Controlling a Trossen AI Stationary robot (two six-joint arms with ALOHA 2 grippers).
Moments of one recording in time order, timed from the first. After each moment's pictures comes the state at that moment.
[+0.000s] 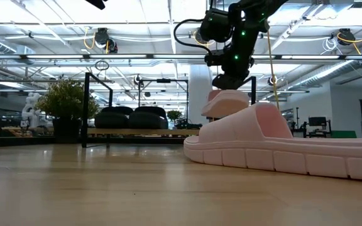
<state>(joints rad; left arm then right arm) -0.41 1.29 1.39 -1.16 -0.71 -0.70 -0.30 1.68 1.25 -0.70 0.75 0.05</state>
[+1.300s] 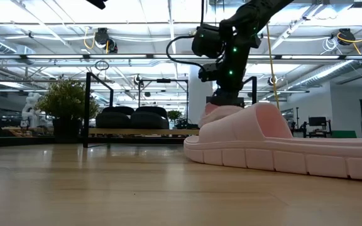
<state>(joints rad) -0.41 1.29 1.39 -1.16 -0.71 -0.66 -0.30 1.80 1.25 -0.64 0.81 -0.06</state>
